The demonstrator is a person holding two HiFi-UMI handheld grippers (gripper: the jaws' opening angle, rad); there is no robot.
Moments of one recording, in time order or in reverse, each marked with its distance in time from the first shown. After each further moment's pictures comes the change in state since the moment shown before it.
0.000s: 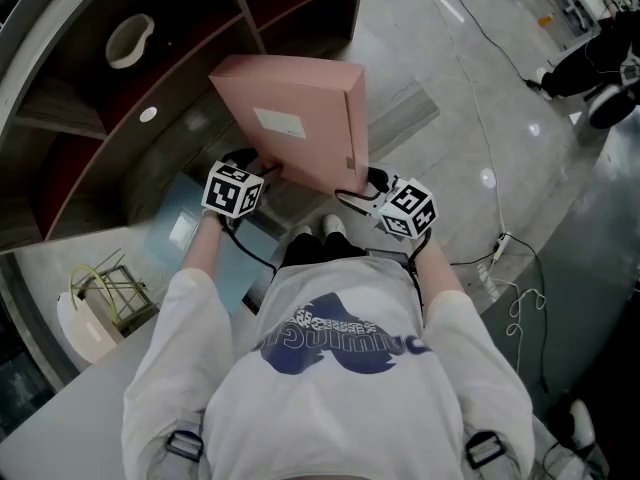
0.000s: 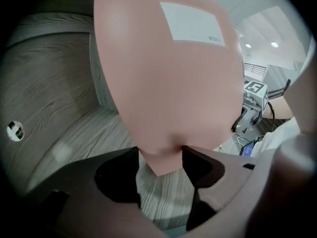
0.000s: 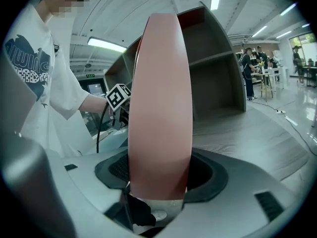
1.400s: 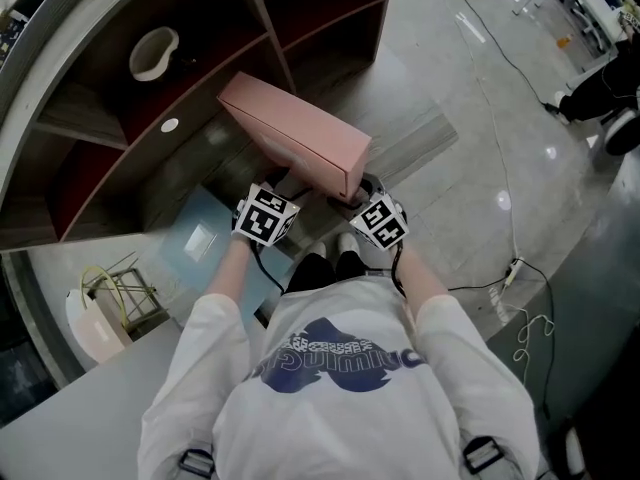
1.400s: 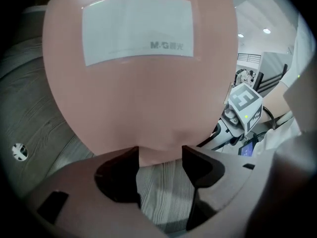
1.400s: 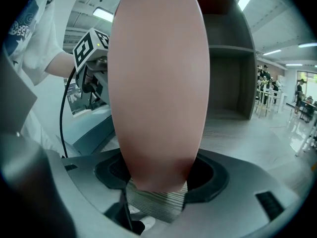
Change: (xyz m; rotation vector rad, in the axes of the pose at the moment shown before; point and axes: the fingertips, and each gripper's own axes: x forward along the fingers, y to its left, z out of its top) left arm 0.003 -0.029 0.017 0.109 -0.003 0.037; right arm 0.081 -0.024 -0.020 -0.180 0.131 -0.159
